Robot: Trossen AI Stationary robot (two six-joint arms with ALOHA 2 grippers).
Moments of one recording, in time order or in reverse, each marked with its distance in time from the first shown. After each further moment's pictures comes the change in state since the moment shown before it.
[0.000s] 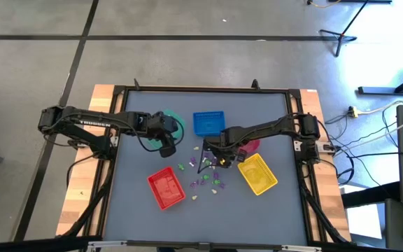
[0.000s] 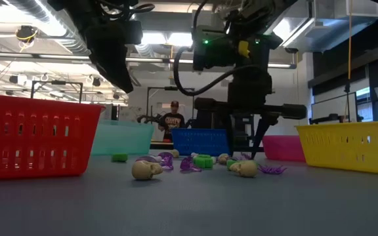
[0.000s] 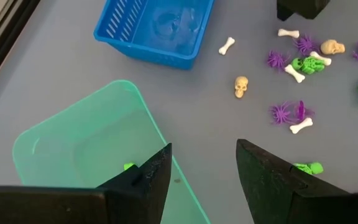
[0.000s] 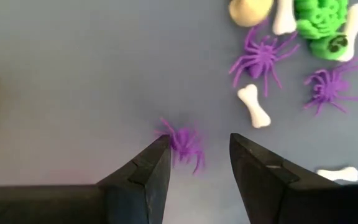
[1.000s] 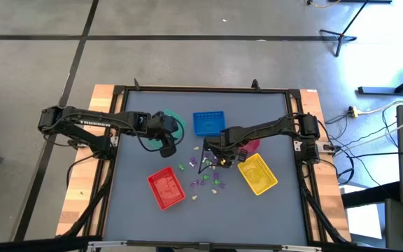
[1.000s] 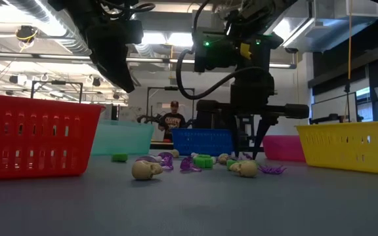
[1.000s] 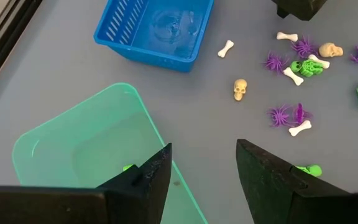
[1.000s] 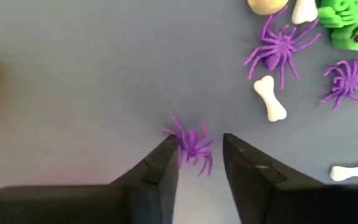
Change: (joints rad) left arm 0.000 0.000 0.000 0.009 0.000 0.000; right arm 0.000 0.000 0.000 -0.031 0.007 0.003
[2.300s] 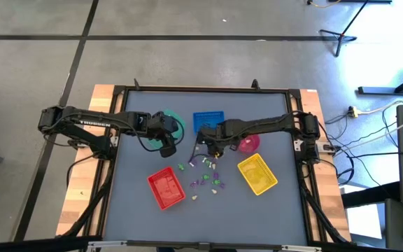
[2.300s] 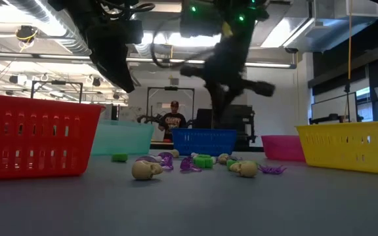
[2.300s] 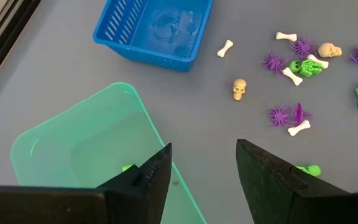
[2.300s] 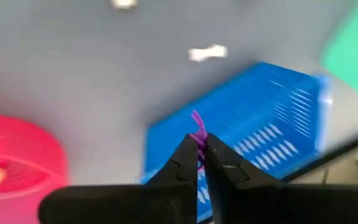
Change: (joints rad) left arm 0.000 0.000 0.000 0.000 0.003 -0.002; right arm -0.020 -0.006 0.229 -0.089 0.324 0.040
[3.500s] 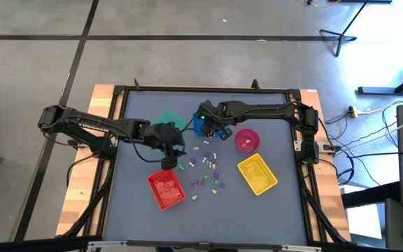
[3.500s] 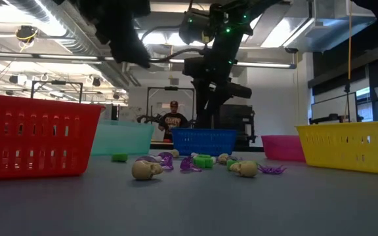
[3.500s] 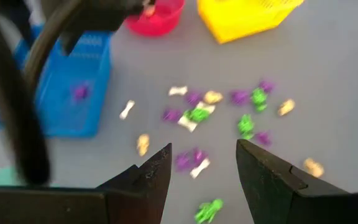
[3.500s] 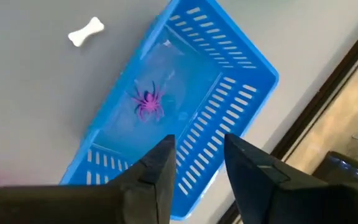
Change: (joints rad) left arm -0.141 0.000 0.000 0.248 0.146 0.037; right arm -0.170 -0.001 0.031 0.126 -0.093 0.230
